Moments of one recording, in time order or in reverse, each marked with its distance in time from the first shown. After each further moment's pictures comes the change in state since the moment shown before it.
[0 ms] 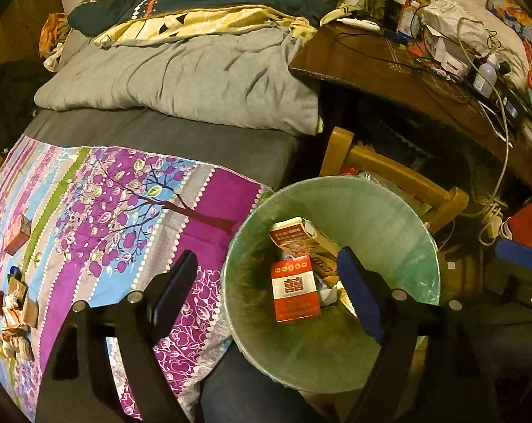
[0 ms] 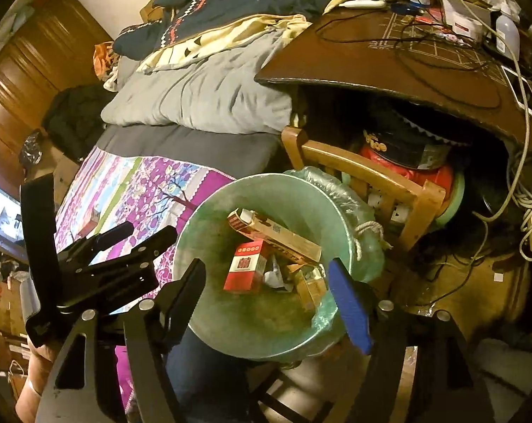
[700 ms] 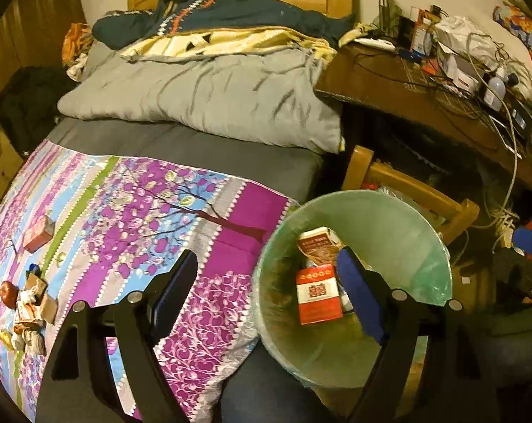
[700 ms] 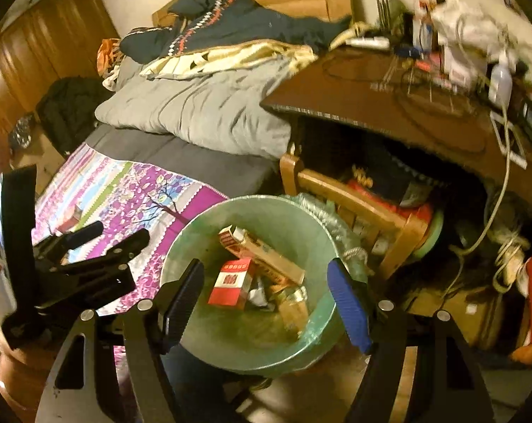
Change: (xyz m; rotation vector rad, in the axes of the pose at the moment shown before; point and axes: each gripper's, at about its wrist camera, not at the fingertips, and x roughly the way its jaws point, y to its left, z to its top) left arm -0.028 0.015 -0.010 -0.024 -0.088 0.089; right arm -0.017 0.031 -0.009 -0.125 -0.127 -0.125
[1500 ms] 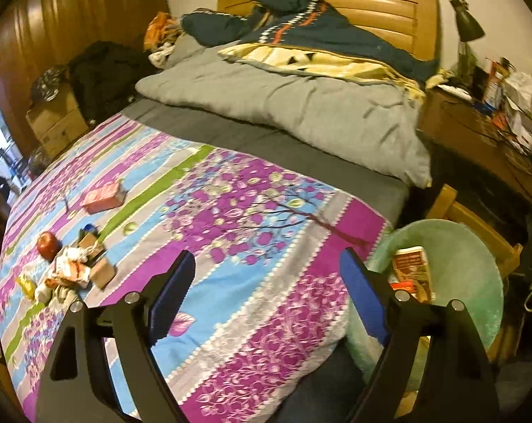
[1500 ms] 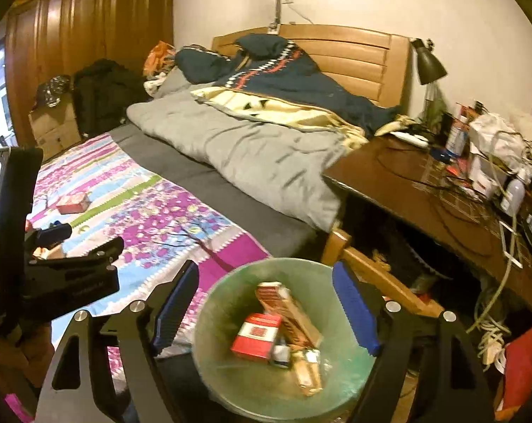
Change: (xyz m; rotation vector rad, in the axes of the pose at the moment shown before) left arm -0.034 0.101 -0.035 -0.218 -0.088 0.218; right arm -0.008 0.121 -0.005 -0.281 -0.241 -0.034
